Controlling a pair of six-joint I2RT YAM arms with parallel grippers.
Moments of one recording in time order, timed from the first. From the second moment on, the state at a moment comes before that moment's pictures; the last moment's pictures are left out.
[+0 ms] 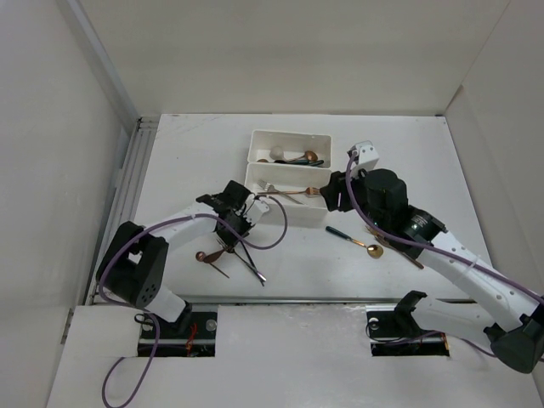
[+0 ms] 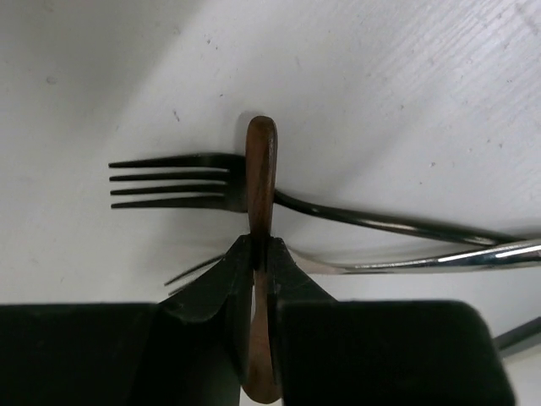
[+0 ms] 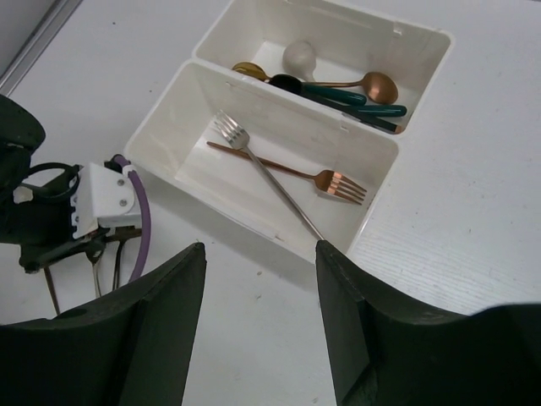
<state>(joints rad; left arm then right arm) -0.55 1.51 0.84 -0.58 0.07 0.33 0.71 1.01 0.95 -0.26 0.21 0.24</state>
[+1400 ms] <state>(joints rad) -0.55 2.15 1.86 -0.28 0.13 0.90 0.46 1.15 1.09 -0.16 0.27 0.07</state>
